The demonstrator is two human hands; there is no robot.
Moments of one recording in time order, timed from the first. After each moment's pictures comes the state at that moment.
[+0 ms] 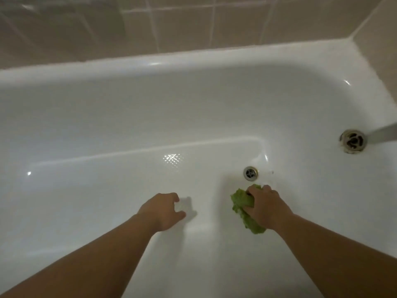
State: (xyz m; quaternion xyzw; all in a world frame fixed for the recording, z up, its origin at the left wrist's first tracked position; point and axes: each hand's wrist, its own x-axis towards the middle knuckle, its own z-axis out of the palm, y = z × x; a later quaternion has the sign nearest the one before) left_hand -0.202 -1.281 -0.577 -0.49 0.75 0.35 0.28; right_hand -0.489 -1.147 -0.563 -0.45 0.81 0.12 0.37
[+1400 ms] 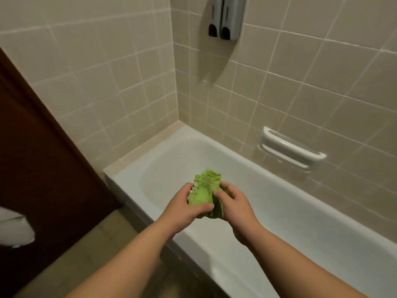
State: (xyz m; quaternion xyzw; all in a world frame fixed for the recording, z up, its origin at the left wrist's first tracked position) left_hand 0.141 -1.106 -0.047 -0.61 0.38 0.52 -0.45; right_hand -0.020 -1.163 -0.040 -0.51 0.50 -0.31 0.63
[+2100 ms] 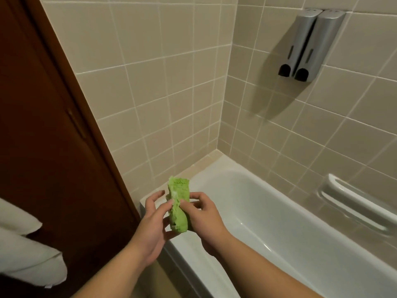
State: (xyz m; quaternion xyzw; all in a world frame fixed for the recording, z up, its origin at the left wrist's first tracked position) left_hand 0.406 -1.111 -0.014 -0.56 0.16 0.49 -0.64; right_hand 0.290 -1.196 -0.009 -0.51 0.40 -0.24 0.72
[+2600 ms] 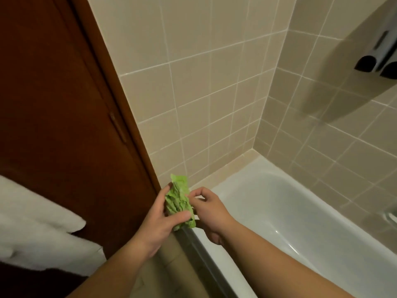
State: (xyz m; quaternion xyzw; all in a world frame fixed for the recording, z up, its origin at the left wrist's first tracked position) left_hand 0.530 -1.110 -0.014 -0.60 0.23 0.46 -0.61; right_hand 0.426 -1.223 -0.011 -0.51 0.39 -0.14 0.76
